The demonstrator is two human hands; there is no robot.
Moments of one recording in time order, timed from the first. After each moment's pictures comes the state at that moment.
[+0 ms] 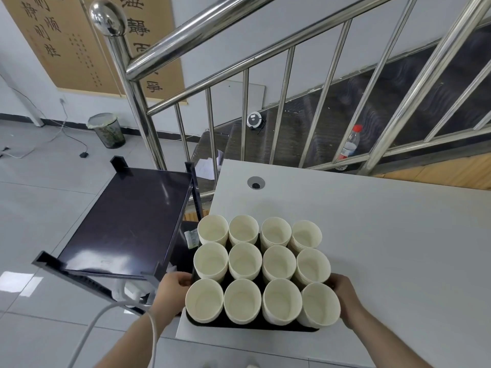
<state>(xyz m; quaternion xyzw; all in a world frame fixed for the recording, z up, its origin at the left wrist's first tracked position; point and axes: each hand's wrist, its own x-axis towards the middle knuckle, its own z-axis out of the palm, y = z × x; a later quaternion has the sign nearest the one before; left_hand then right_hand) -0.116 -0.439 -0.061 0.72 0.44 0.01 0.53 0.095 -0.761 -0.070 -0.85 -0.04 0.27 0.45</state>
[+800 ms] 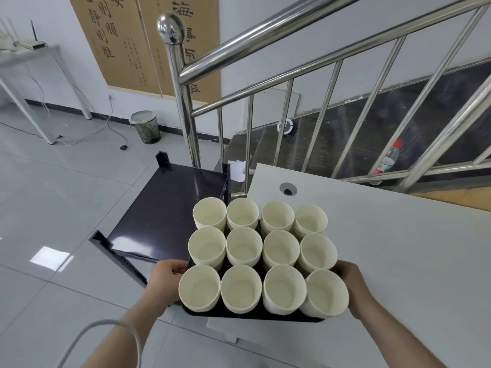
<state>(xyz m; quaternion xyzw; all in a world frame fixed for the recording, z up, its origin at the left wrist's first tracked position) -0.174 -0.407 0.014 0.68 0.47 0.09 0.56 0.078 -0.688 -0.004 -0.83 -0.15 0.28 0.45</state>
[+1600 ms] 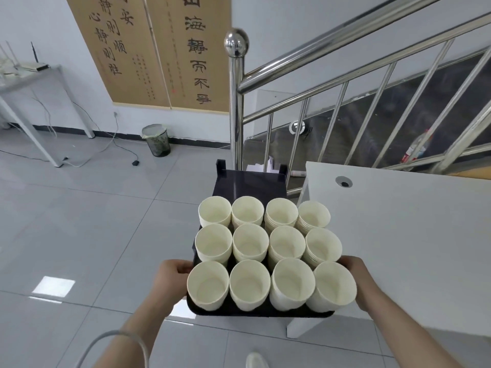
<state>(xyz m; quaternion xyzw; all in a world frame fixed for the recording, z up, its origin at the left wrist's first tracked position) -0.361 -0.189 0.038 0.68 0.45 0.05 0.58 -0.138 -0.488 0.018 -0.81 -0.05 0.29 0.51</state>
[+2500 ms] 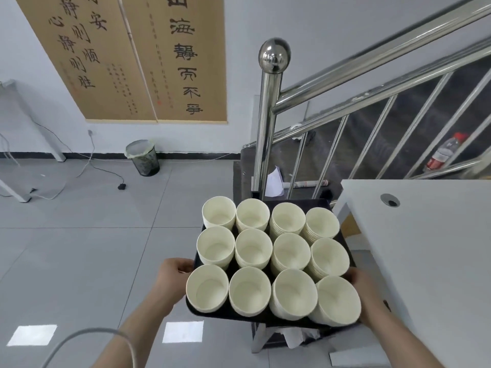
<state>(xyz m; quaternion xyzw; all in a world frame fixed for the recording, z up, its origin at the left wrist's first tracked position) -0.292 0.093 0.045 0.72 0.39 0.00 0.58 -0.152 -0.237 0.033 -0.83 0.01 0.20 0.52</state>
